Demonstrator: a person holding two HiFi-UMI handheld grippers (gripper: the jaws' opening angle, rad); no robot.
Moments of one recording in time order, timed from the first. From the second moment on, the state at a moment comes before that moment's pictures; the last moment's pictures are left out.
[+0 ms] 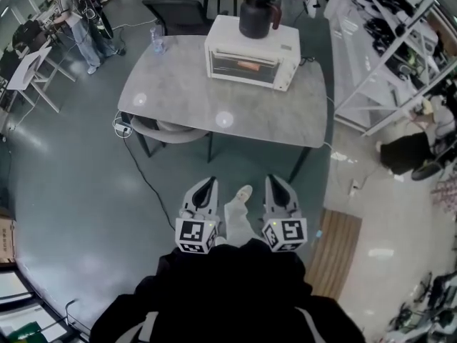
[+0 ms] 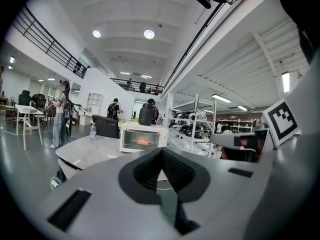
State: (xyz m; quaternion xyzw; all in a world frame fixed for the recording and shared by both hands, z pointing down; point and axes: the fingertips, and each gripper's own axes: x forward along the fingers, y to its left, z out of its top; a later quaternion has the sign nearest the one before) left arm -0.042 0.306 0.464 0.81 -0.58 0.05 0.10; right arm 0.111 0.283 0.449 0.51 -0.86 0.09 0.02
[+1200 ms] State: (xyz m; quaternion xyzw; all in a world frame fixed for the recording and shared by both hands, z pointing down) left arm -0.064 -0.045 0.451 0.80 -0.59 0.09 0.08; right arm 0.078 -0.051 0.449 0.47 -0.87 0.11 0.06
